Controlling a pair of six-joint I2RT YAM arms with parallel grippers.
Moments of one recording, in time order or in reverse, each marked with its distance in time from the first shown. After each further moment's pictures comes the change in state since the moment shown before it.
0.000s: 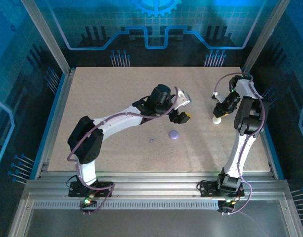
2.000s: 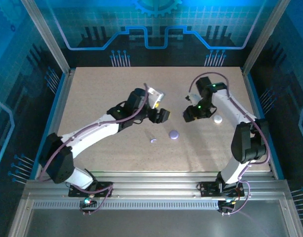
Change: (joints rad) left arm 0.097 -0.379 -0.296 -0.157 -0.243 -0.406; right arm 0.483 -0.504 -0.380 0.185 -0.039 0.629
